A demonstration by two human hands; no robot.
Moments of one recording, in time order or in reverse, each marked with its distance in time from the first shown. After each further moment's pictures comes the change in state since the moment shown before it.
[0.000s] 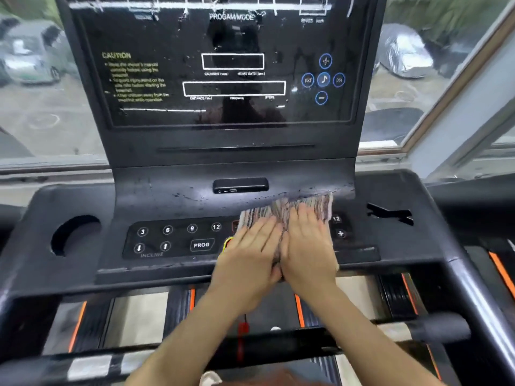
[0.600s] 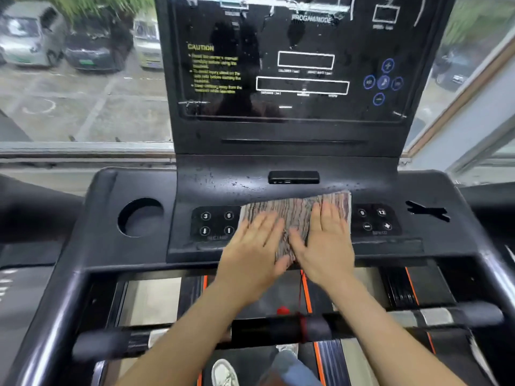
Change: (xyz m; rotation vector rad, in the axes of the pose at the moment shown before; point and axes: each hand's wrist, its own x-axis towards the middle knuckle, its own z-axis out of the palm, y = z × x) left_hand -0.062 -0.080 -0.009 -0.008 0.042 -0.006; right_hand -0.014 -0.077 -0.010 -0.086 -0.200 0.102
